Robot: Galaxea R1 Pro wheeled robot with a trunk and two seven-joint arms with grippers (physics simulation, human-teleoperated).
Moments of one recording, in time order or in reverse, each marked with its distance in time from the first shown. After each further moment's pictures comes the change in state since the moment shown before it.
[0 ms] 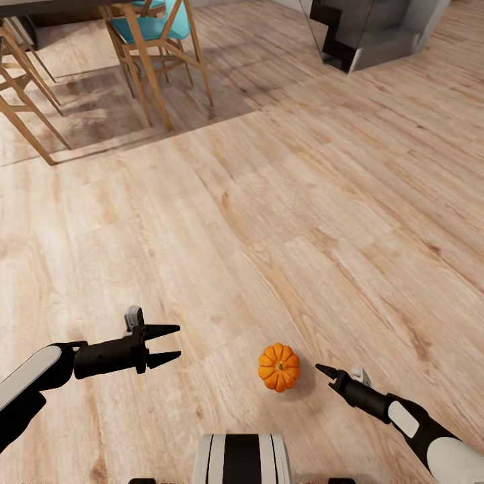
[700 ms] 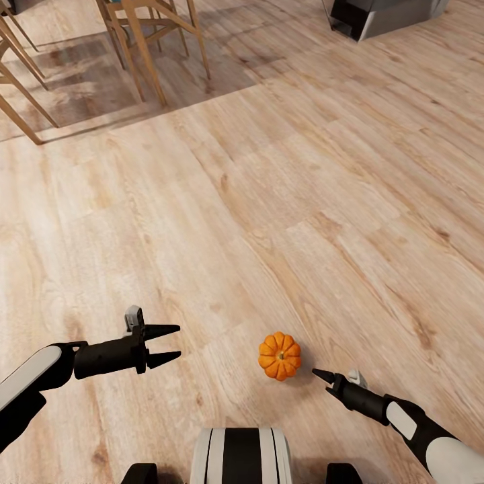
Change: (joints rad) left arm 0.000 0.000 0.000 0.000 0.001 0.000 0.000; right arm 0.000 0.002 0.042 0.001 0.020 0.028 0.019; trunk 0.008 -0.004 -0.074
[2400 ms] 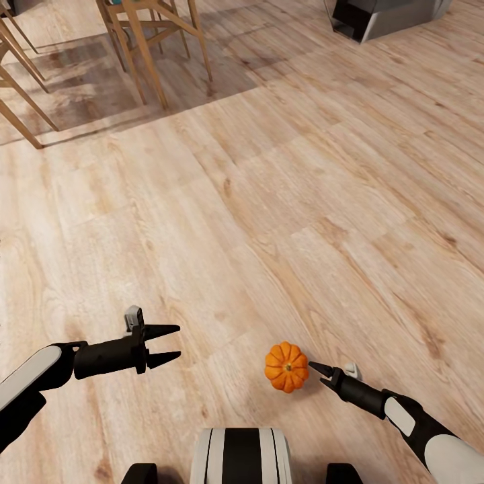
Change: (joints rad) left arm 0.000 0.000 0.000 0.001 0.000 0.000 0.000; right arm 0.000 0.001 0.003 -0.038 0.003 0.000 0.089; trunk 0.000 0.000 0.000
